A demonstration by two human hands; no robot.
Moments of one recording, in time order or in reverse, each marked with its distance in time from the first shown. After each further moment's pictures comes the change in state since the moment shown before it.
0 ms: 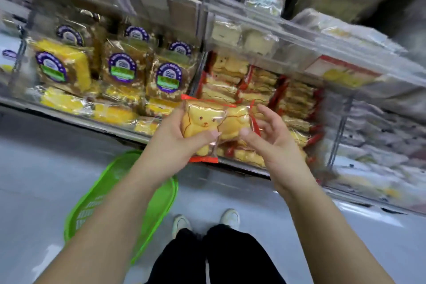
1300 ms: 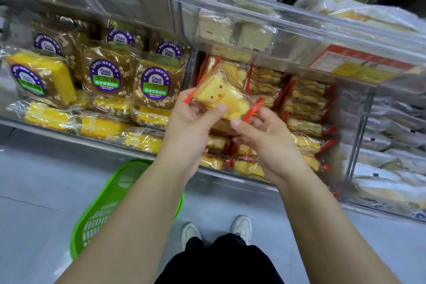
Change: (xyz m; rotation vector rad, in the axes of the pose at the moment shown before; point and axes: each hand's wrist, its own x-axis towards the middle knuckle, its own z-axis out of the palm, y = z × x) left_hand 0.050 -0.007 0.043 -0.315 0.181 -0.059; right_hand 0.054 0.017 -0.002 0.199 -0.104 -0.038
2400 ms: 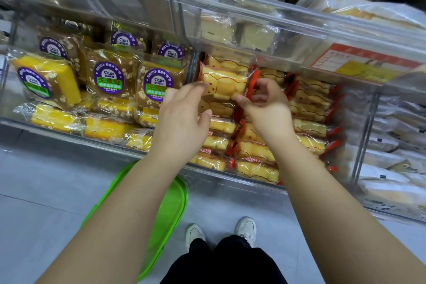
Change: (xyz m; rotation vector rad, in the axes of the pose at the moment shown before) left_hand 0.013 0.010 -0.018 1.287 0.005 0.436; right_hand 0.058 -0.004 -0.002 -0.512 0.327 -0.196
